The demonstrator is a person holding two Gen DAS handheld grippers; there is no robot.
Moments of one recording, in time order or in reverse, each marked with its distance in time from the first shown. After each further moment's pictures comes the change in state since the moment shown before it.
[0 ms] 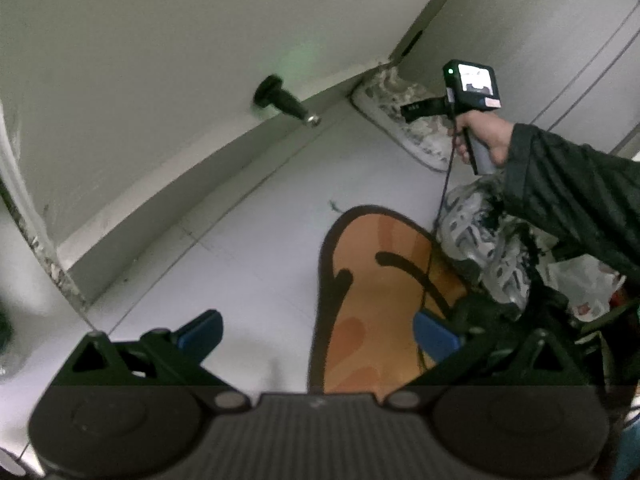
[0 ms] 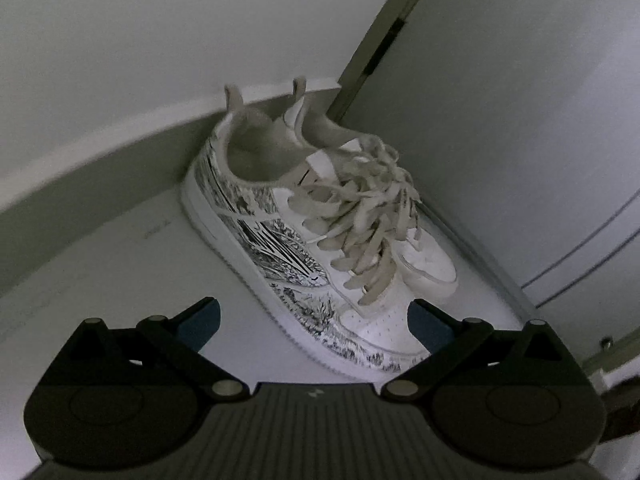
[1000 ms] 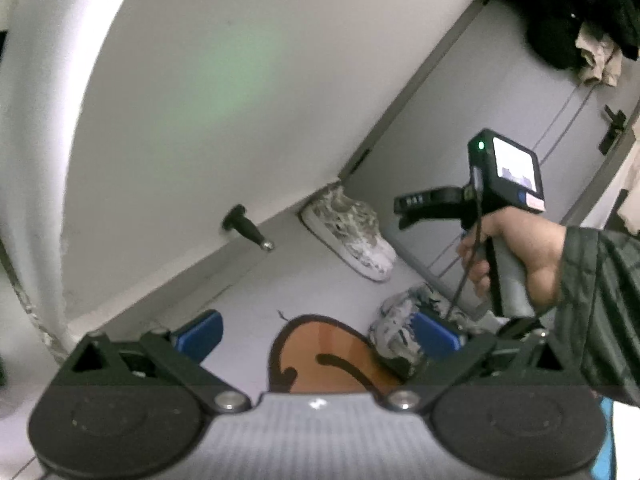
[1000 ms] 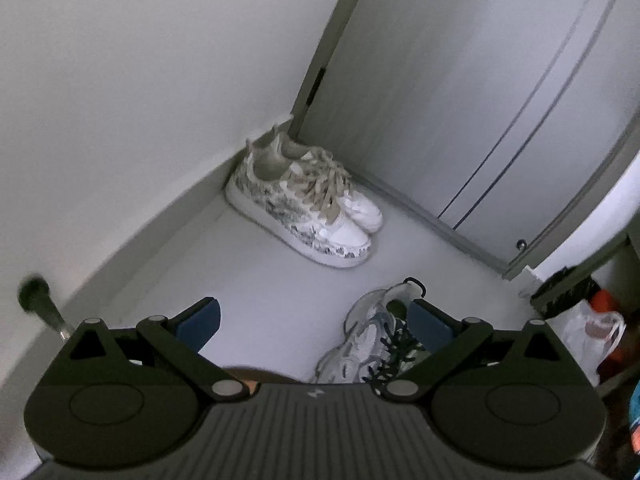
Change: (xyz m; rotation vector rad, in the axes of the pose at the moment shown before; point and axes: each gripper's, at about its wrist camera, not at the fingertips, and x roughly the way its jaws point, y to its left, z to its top) left arm -0.068 0.002 0.002 -0.037 -0.322 -0.169; right arm -0.239 0.016 -0.032 0.218 -0.013 -0.098
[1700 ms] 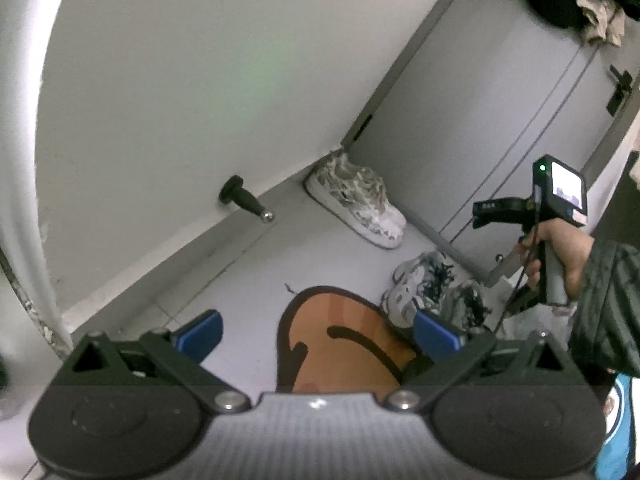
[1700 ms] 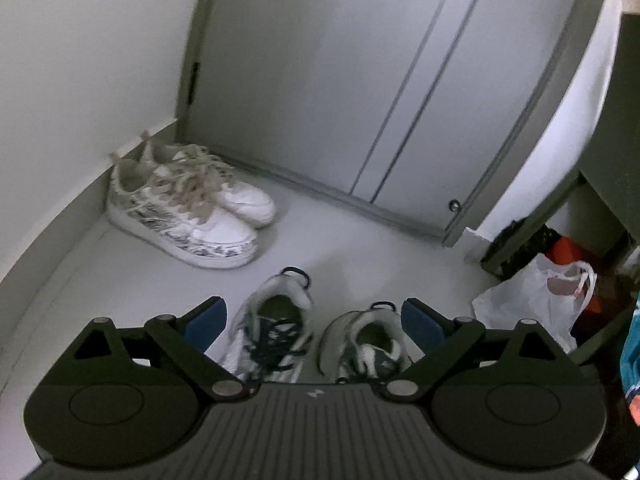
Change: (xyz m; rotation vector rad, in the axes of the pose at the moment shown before) left arm 0.021 -0.009 -0.013 0.071 0.093 0.055; right arm 0.059 -0.133 -0.037 0.165 0.017 -0.138
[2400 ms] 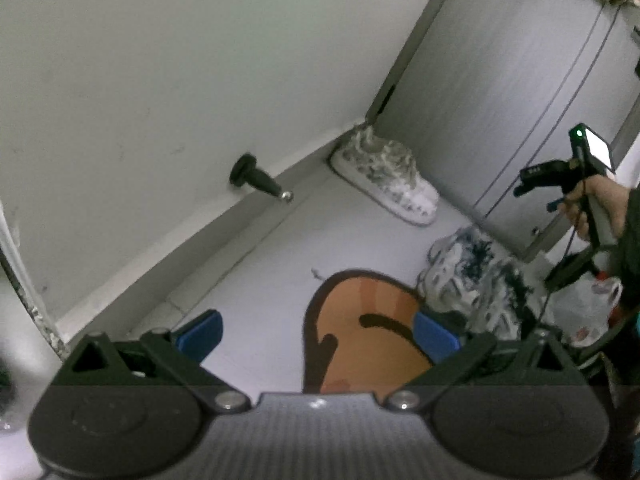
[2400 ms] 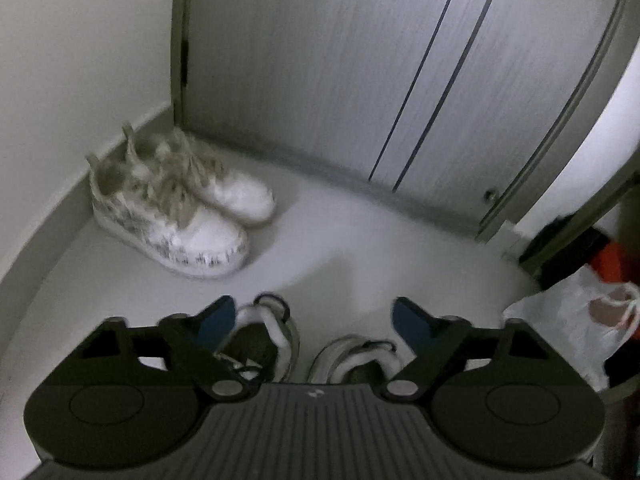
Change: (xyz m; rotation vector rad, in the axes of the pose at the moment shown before) left arm 0.045 -0.004 -0.002 0.039 0.091 0.119; right arm 0.110 -0.054 0.057 -0.009 0.184 0.160
